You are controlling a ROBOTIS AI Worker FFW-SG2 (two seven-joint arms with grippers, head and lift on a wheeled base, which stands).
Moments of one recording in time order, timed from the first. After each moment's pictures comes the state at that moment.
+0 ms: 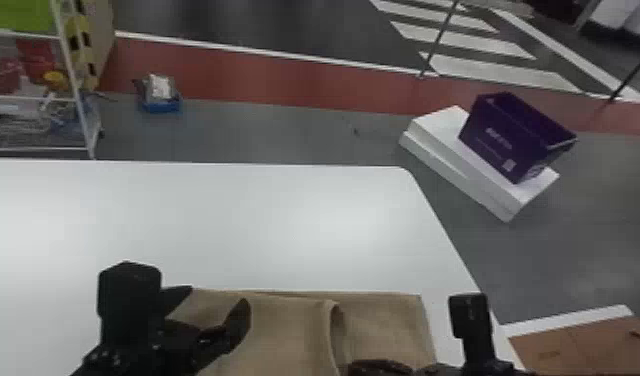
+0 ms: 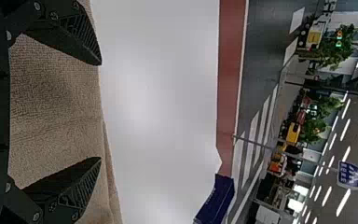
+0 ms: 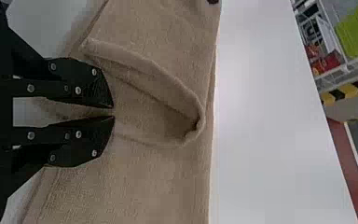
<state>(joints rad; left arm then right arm) 0.38 0.01 -0.33 -2.15 0.05 0.71 -0.15 0.57 -0.04 -0.27 -2.47 0.09 1.27 0.77</state>
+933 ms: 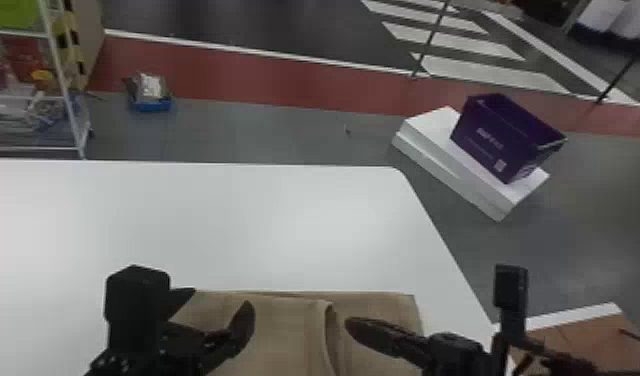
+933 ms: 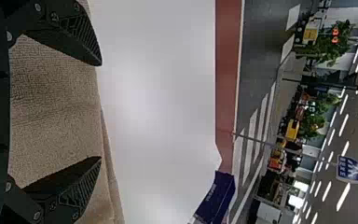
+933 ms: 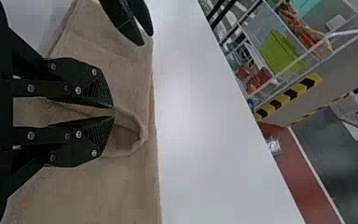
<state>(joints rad) 0.39 0.01 -0.37 -2.15 0.02 0.71 -0.13 0.50 0.00 -0.50 -2.53 -0.33 1.37 0.74</state>
